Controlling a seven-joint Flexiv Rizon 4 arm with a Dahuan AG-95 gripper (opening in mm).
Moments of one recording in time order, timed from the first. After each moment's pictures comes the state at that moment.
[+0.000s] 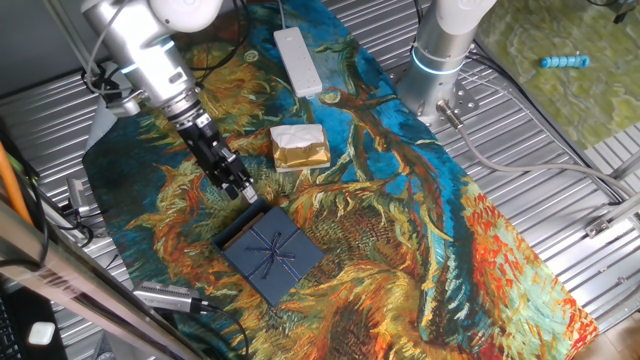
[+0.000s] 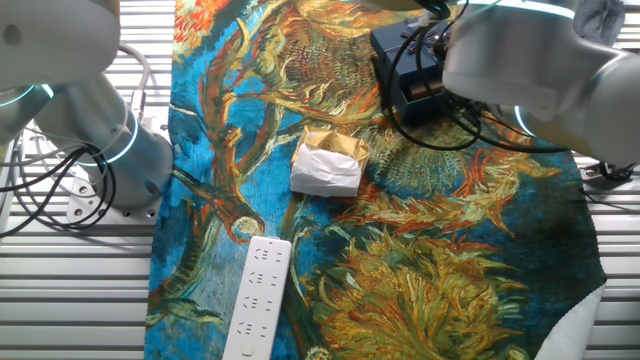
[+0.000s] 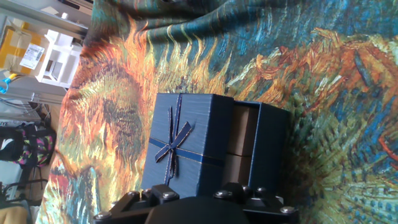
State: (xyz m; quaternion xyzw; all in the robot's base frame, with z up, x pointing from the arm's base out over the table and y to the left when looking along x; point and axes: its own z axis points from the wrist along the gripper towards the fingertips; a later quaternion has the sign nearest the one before) arm 0.571 0.125 0.145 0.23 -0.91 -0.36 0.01
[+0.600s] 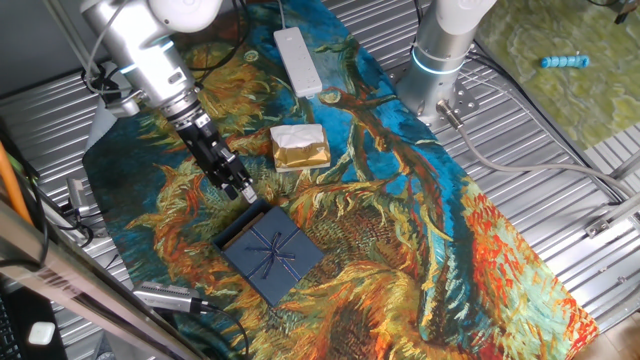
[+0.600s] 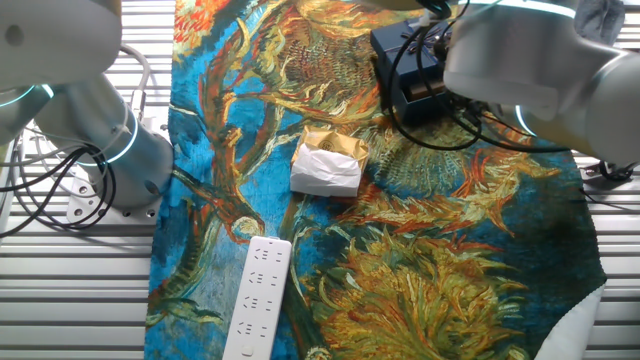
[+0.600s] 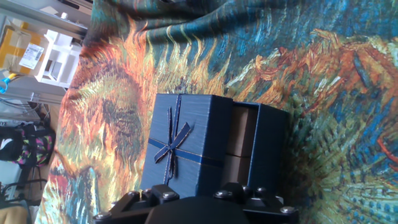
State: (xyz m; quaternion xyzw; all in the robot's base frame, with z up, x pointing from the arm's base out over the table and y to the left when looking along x) arm 0.572 0.125 0.146 0.23 -0.91 -0.36 0.01
